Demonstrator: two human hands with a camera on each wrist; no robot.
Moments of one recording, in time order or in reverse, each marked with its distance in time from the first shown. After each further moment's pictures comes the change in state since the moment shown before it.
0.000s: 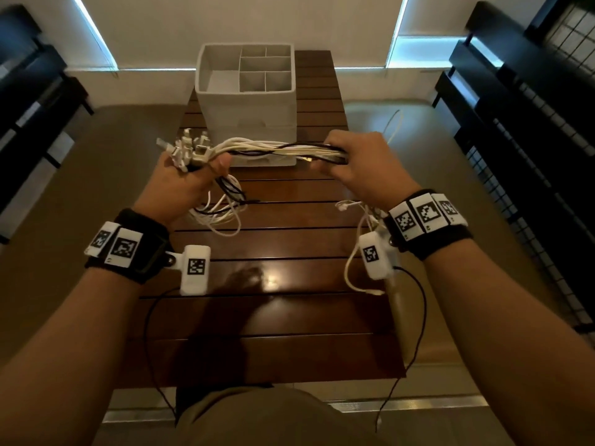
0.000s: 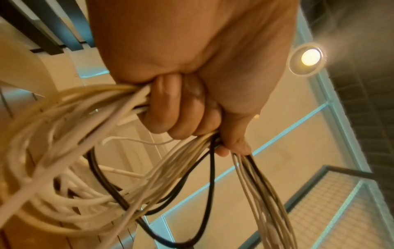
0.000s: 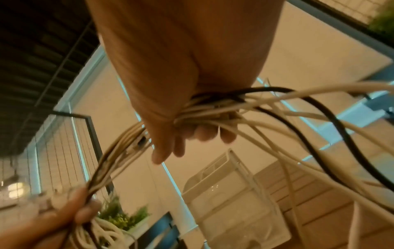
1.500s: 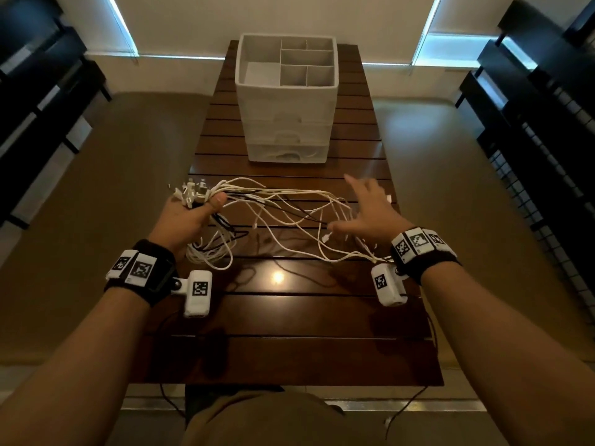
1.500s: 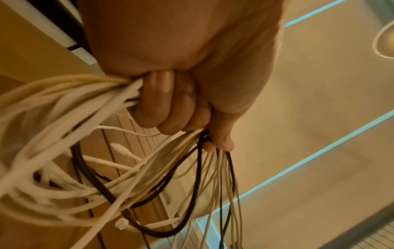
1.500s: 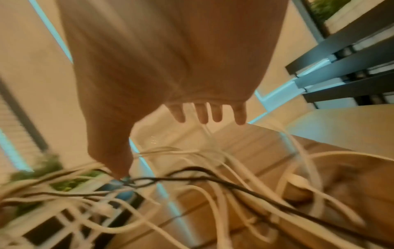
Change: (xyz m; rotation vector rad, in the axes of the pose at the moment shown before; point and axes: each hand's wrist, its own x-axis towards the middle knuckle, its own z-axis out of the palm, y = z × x) left_hand -0.032 -0.093 -0.070 -0.055 0.143 -0.402; right_hand -0.009 0.033 0.108 -0.050 -0.324 0.352
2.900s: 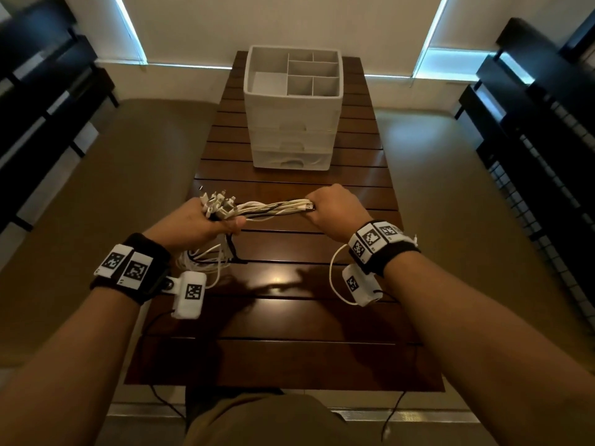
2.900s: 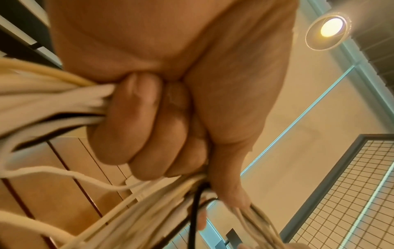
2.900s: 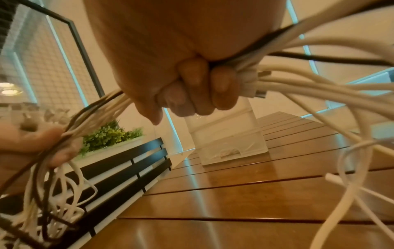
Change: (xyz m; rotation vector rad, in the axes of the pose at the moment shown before) left_hand -0.017 0.037 -0.010 0.519 -0.388 0.060; right_hand 0.014 -0.086 0.013 -0.216 0.031 -0.190
